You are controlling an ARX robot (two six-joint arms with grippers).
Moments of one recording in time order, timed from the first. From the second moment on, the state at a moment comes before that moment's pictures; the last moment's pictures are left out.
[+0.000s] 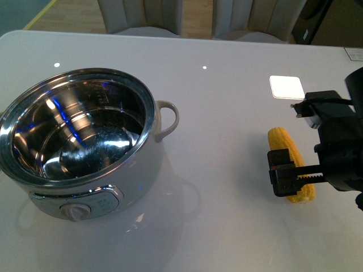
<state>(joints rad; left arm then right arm) 0.00 0.01 0.01 0.00 0.00 -0.01 0.27 2.02 0.67 0.33 0.14 0.07</state>
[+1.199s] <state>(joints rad) 0.00 0.01 0.01 0.00 0.00 -0.01 0.22 2.16 0.78 0.36 0.05 0.12</state>
